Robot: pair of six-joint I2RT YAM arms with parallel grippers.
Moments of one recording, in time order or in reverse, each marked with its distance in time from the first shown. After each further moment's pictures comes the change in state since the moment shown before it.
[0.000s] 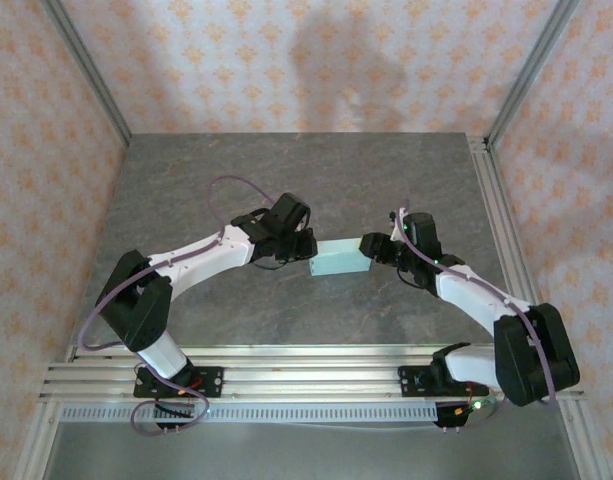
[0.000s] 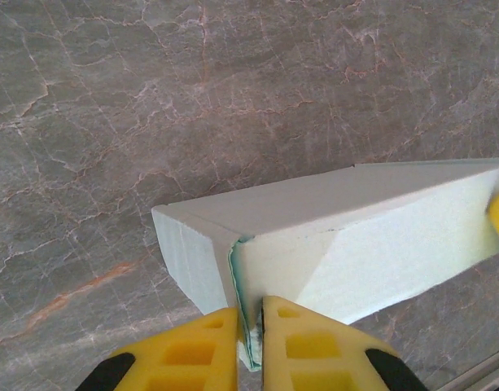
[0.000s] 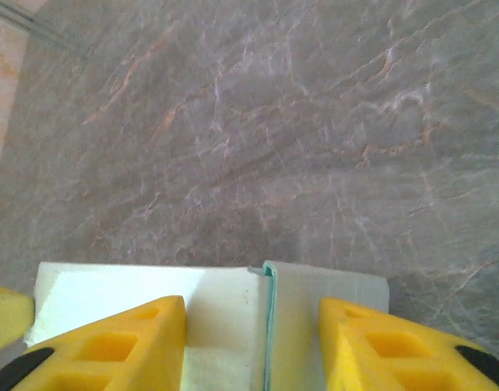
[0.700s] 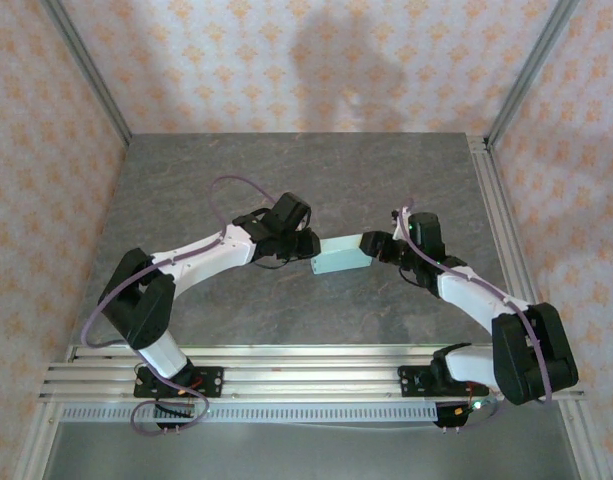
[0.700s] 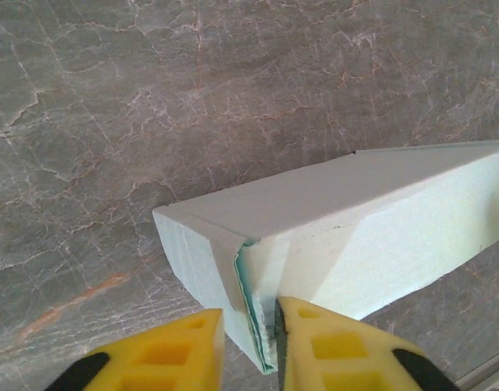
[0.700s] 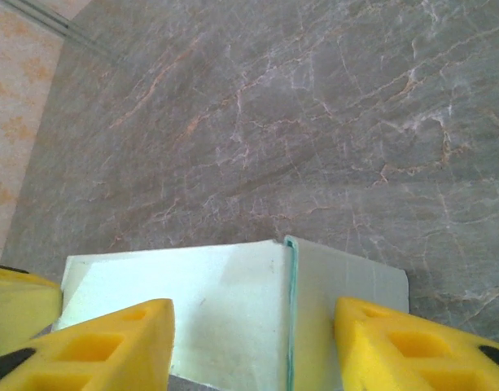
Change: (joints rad) left arm 0.001 0.017 0.000 0.023 0.006 0.001; right arm -0.031 0.006 -0.019 0.066 -0.068 -0.028
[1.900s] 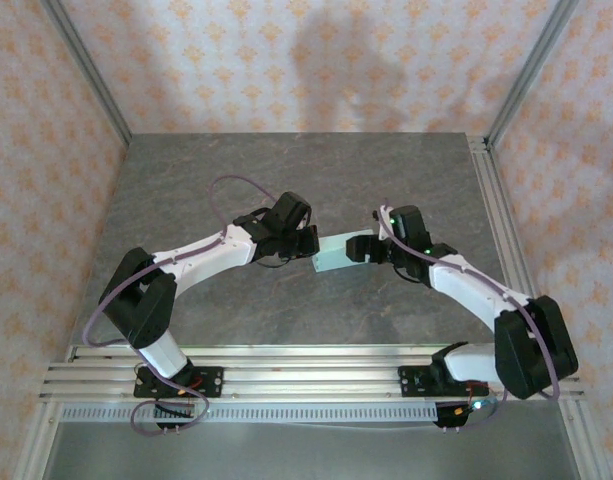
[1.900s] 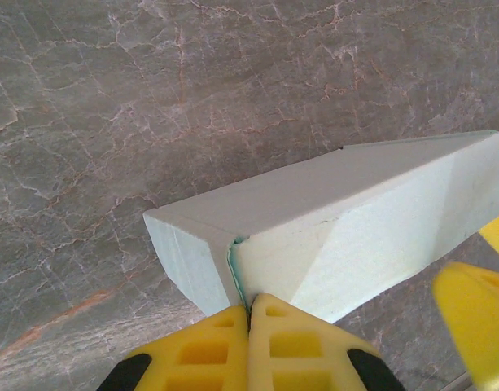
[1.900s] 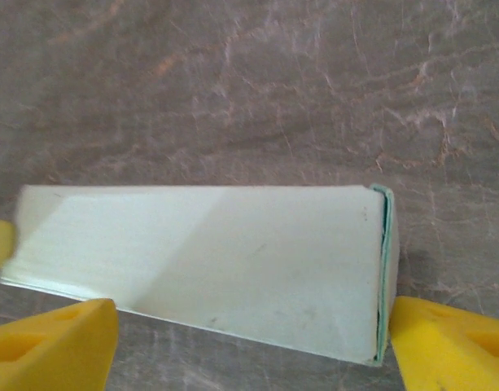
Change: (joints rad) left arm 0.002 0.005 -0.003 0.044 0.008 -0.001; right arm 0.124 0.041 0.156 -0.284 0.181 -0.227
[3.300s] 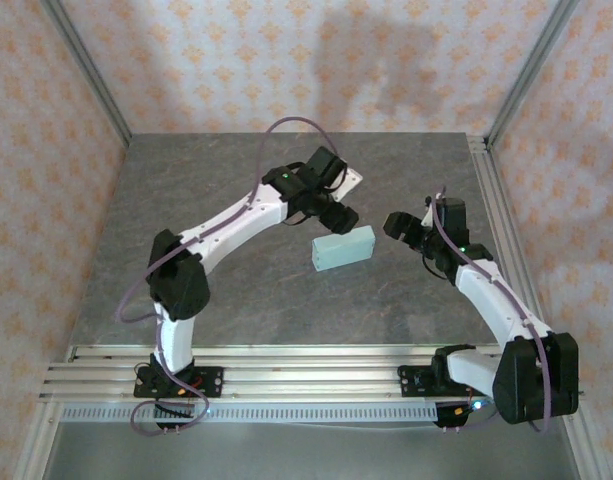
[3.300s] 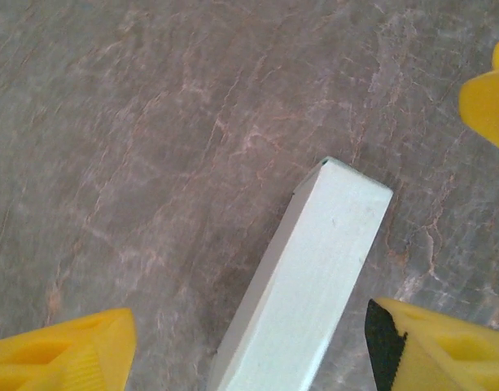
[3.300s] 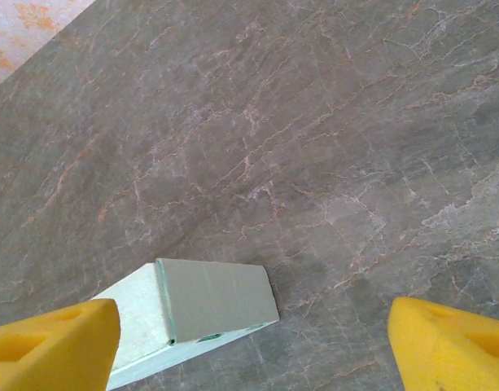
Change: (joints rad) left arm -0.040 0.318 0.721 -0.423 -0.060 0.883; right arm -0.270 -0.156 0.012 -0.083 0.018 0.227
